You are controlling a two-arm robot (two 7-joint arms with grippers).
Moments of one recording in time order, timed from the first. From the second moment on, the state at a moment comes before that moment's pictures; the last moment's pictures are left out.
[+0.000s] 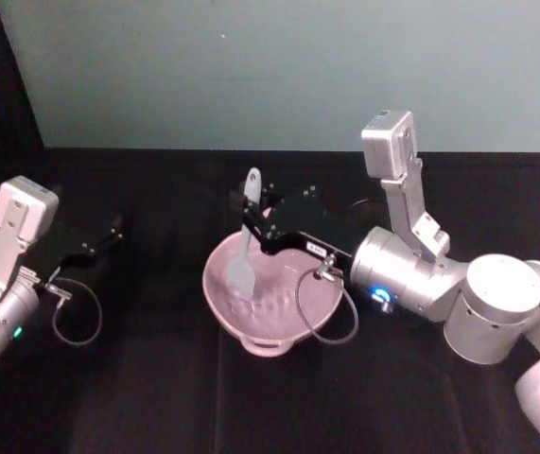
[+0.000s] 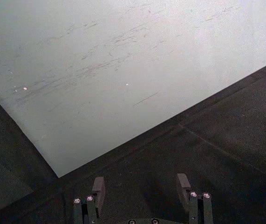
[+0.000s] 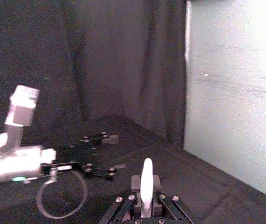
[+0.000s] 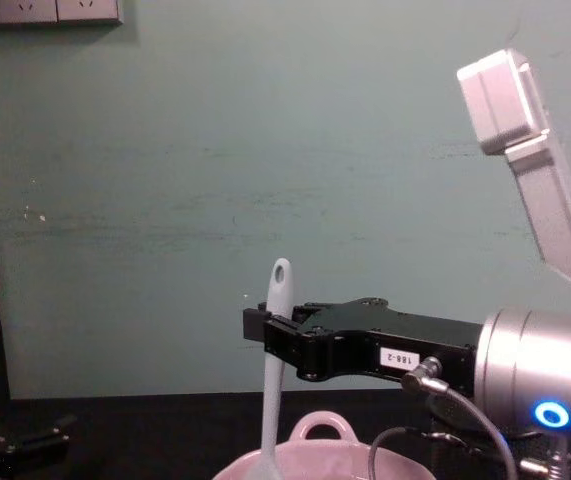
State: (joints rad) left arm -0.20 0.60 0.45 -1.41 -0.25 -0.12 0.03; right arm 0.39 0.33 -0.56 -1.45 0.43 0.03 0.48
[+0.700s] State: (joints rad) left arm -0.20 0.60 0.45 -1.41 -0.25 -0.12 0.03; right arm 0.36 0.36 -0.48 -1.49 0.32 0.05 0.40
